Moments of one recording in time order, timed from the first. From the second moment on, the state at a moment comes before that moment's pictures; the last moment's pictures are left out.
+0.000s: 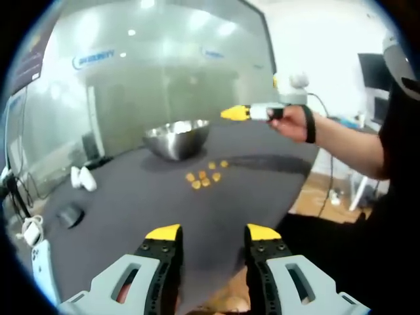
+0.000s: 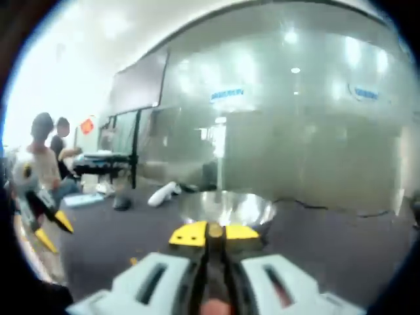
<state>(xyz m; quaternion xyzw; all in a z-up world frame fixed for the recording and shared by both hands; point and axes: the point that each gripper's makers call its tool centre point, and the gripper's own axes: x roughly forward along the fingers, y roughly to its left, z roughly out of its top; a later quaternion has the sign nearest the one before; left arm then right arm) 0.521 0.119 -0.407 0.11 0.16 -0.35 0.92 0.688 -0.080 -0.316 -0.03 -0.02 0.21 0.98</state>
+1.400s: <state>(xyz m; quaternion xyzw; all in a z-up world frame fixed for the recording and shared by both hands) 0.527 0.117 -0.404 0.11 0.16 -0.35 0.92 0.675 -0.097 -0.313 0.00 0.00 0.23 0.97</state>
